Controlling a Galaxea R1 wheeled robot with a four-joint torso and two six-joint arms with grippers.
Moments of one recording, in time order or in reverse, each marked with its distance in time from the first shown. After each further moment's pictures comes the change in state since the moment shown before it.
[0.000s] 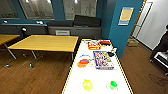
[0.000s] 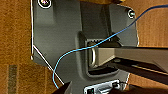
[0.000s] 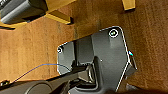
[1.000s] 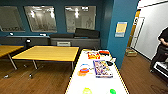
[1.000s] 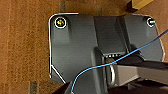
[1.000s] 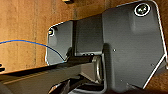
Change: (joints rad) left arm 0.025 0.184 -0.341 0.000 0.012 0.002; right arm -0.083 0.805 -0.897 -0.045 -0.139 -0.035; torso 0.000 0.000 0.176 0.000
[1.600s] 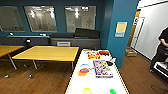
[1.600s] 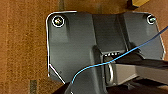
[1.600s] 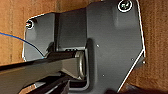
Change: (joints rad) left arm -0.003 0.054 -0.073 0.000 0.024 0.005; right arm -0.005 0.229 -0.411 -0.001 -0.040 -0.006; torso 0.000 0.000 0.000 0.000
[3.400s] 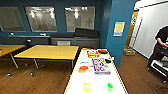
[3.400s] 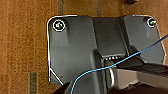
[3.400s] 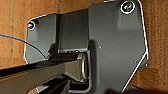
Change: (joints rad) left arm -0.020 -0.001 0.000 0.000 0.000 0.000; right arm 0.012 0.026 -0.023 -0.004 -0.009 -0.002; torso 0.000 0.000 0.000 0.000
